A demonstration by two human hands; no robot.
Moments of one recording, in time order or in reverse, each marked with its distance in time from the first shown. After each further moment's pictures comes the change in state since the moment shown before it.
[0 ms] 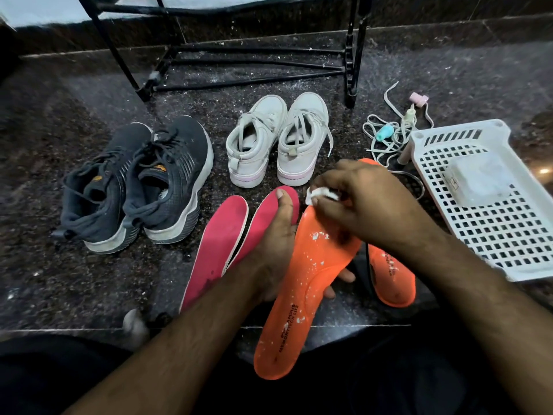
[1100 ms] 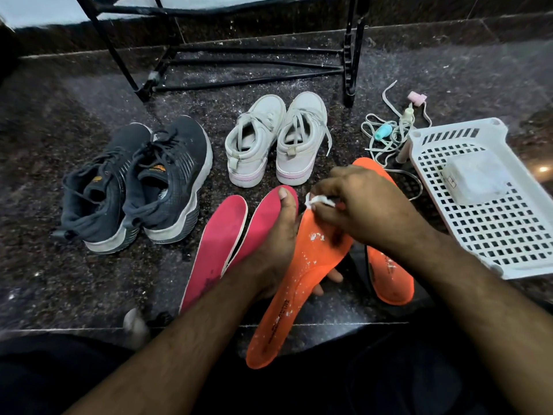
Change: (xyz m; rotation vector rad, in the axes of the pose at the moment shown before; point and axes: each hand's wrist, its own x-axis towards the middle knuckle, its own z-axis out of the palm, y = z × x) left_hand 0.000 0.001 0.009 0.155 0.139 0.039; right_hand 0.000 -0.002 0.005 -0.083 -0.081 0.018
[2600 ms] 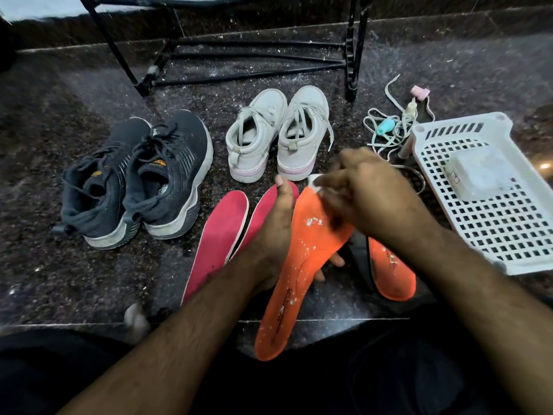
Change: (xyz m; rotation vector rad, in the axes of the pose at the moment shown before) left_hand 0.002 0.008 -0.004 -0.070 0.090 0.160; right_hand 0.000 0.008 0.001 -0.026 0.118 -0.026
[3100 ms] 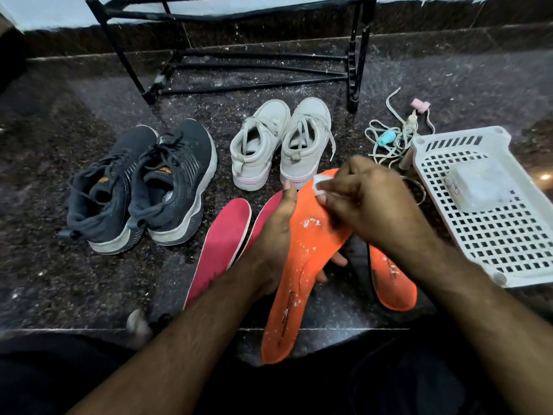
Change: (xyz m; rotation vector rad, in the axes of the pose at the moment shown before) left_hand 0.001 0.004 -0.006 -0.050 -0.117 -0.018; right_hand -0.002 -0.001 -0.001 0.204 0.127 0.096
